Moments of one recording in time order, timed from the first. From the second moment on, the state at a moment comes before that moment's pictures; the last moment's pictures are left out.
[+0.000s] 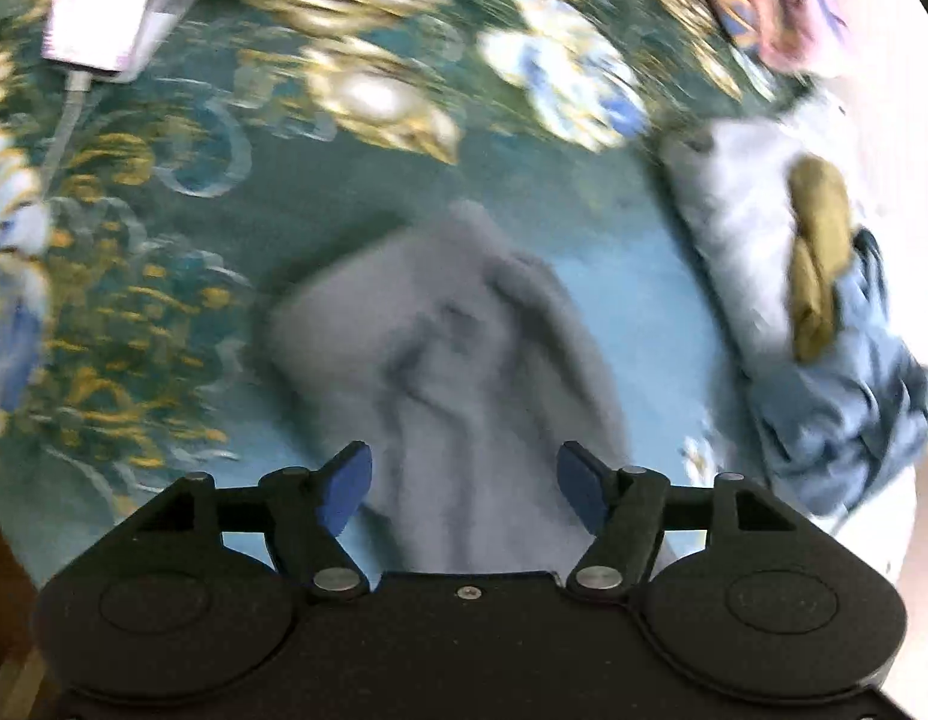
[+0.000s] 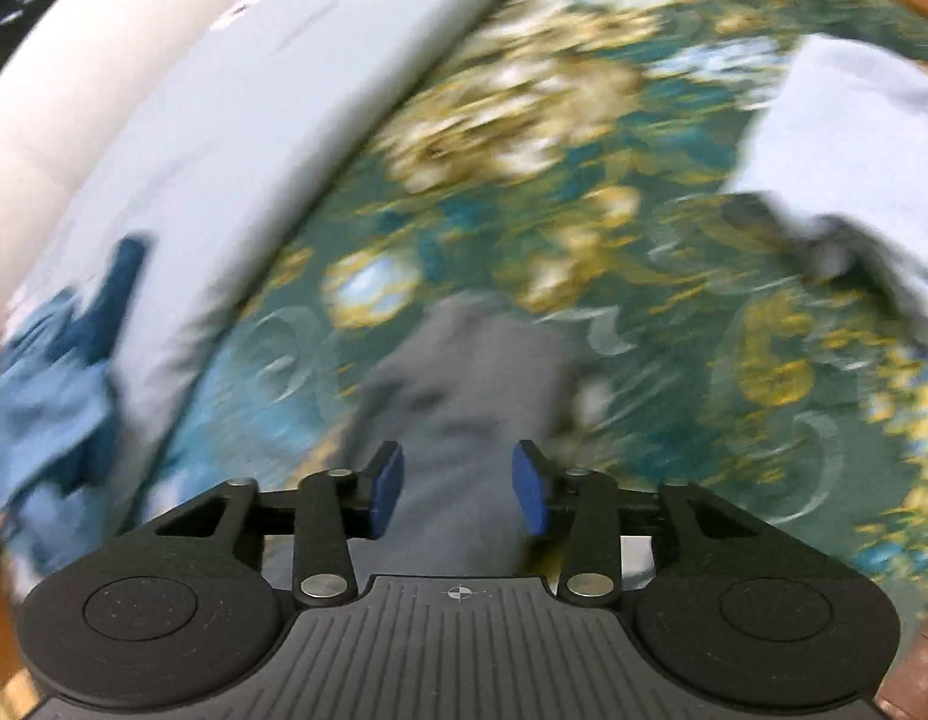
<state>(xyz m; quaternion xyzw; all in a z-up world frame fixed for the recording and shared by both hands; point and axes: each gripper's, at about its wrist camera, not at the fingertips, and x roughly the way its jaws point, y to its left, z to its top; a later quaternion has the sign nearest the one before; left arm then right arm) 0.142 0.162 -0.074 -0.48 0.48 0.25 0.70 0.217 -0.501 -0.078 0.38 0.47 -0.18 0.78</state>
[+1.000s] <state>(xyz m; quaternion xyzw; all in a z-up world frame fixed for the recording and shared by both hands) 0.251 0.104 -0.140 -0.48 0.51 0.32 0.64 0.312 -0.482 -0.147 0.45 0.52 -0.26 0.68</state>
